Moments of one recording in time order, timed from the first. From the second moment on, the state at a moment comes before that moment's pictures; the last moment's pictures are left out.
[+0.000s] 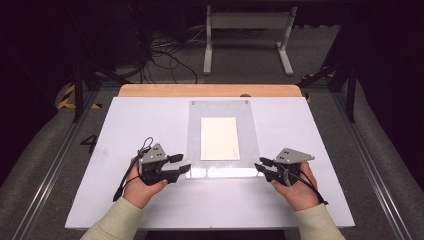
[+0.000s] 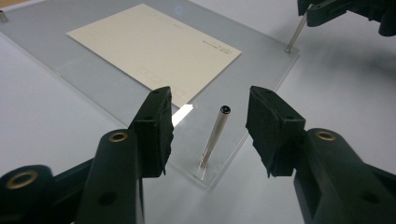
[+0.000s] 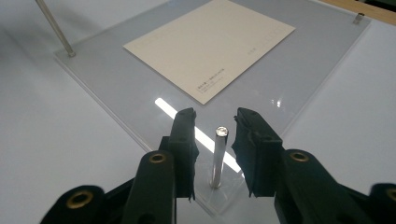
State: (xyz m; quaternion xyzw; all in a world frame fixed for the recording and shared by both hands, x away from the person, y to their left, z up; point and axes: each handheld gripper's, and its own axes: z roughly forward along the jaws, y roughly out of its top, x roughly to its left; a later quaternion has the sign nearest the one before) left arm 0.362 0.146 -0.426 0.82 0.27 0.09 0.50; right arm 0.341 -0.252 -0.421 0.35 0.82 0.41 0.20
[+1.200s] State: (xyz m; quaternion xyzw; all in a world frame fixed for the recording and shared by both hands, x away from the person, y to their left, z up) left arm 0.367 0.114 -0.450 0.83 0.27 0.07 0.48; right arm 0.351 -0.247 -0.428 0.31 0.85 0.37 0.20
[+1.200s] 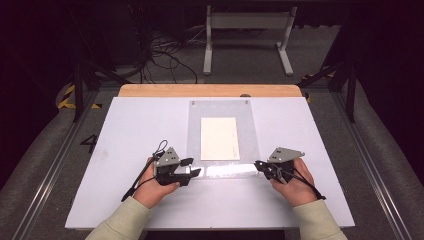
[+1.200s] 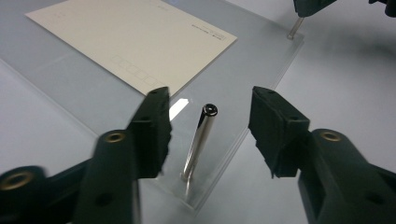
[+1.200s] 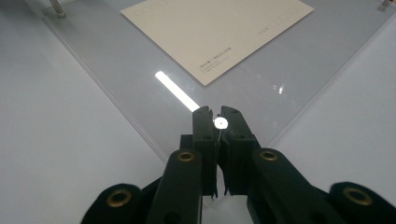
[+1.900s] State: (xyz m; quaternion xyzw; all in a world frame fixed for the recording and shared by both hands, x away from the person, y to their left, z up) left arm 0.375 0.142 -0.427 0.79 0.32 0.08 0.51; right arm 0.330 -0.248 -0.442 0.23 0.86 0.37 0.27
